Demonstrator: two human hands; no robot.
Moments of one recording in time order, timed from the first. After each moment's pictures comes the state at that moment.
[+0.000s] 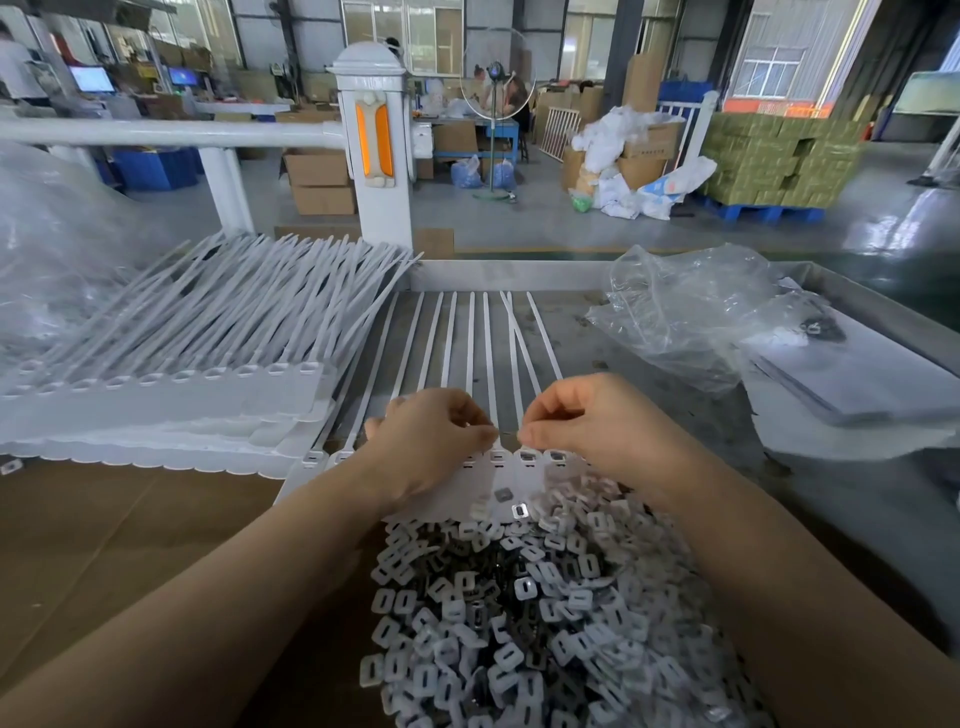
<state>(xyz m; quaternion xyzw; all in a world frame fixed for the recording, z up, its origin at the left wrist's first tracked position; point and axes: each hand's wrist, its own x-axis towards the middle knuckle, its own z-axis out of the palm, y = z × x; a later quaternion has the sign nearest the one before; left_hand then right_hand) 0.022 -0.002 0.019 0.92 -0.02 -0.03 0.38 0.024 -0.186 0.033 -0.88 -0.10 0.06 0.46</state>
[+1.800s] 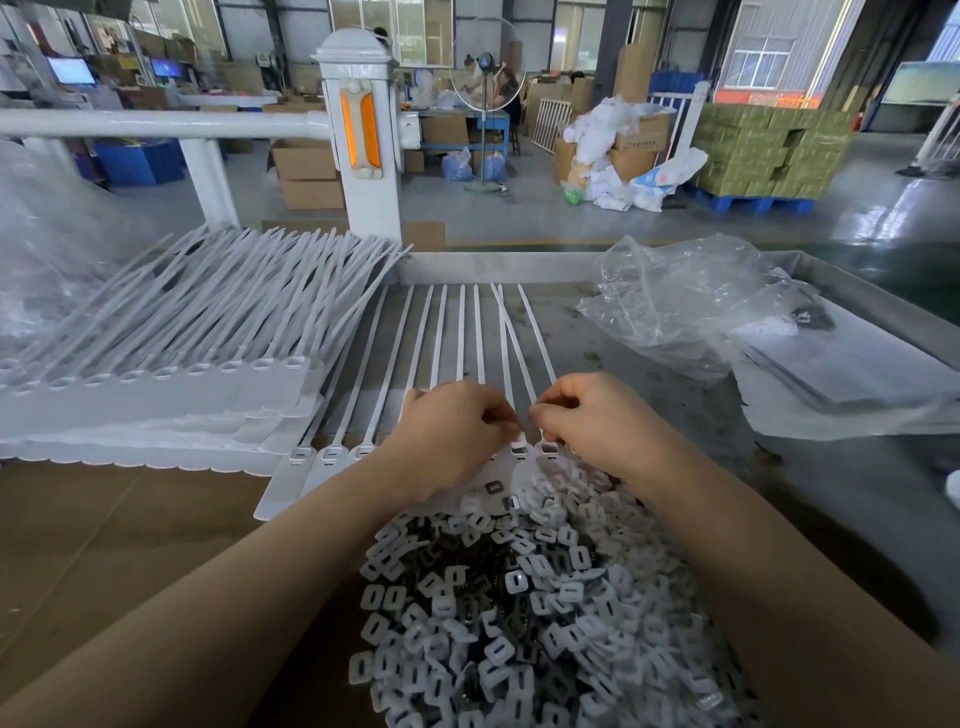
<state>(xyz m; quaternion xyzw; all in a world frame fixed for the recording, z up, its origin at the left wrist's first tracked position) 0.034 -0.024 0.015 0.95 -0.12 0.01 0.28 0.034 -0.187 0.017 -0.92 -0.03 0.02 0.40</state>
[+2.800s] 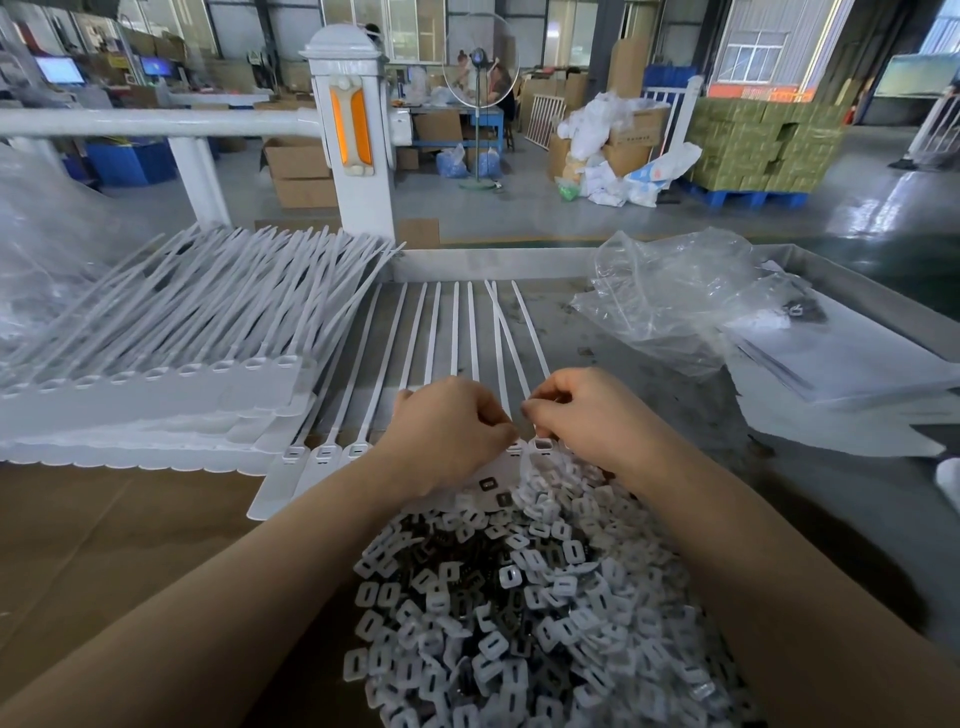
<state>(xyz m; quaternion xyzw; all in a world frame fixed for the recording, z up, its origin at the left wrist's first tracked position) 0.033 -0.027 0.013 0.95 -0.09 0.02 0.29 0.035 -0.187 0.018 -0.92 -0.03 0.01 0.39</state>
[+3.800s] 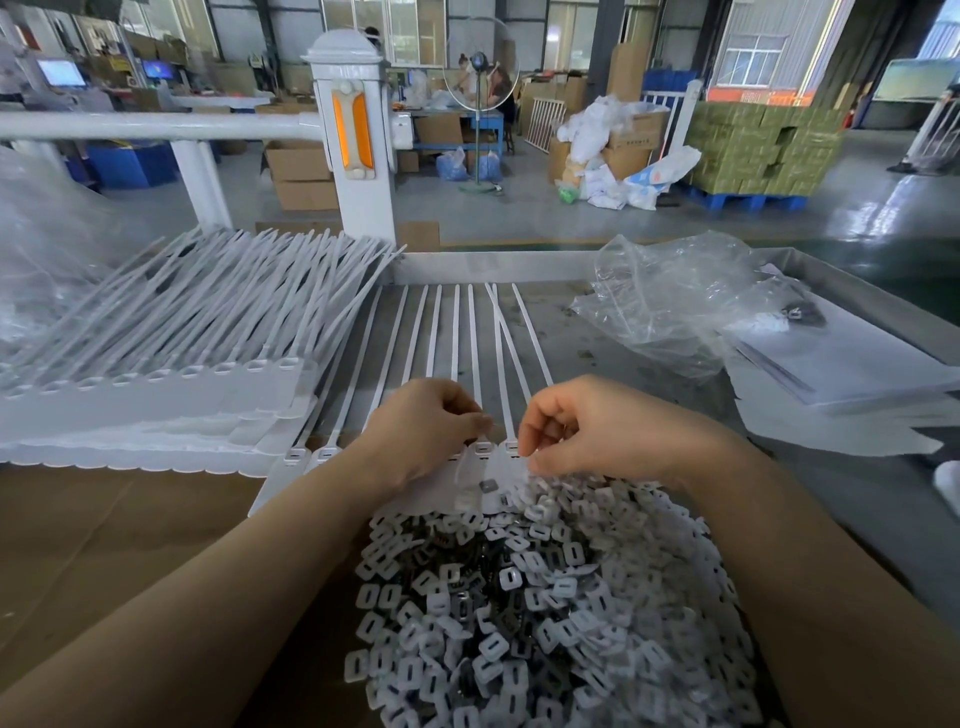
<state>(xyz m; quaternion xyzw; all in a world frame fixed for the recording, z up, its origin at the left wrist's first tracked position) 0.038 -0.007 0.008 0.91 -0.02 -0.03 0.41 0.019 -0.200 0.046 -0.91 -0.18 0.15 0.33</state>
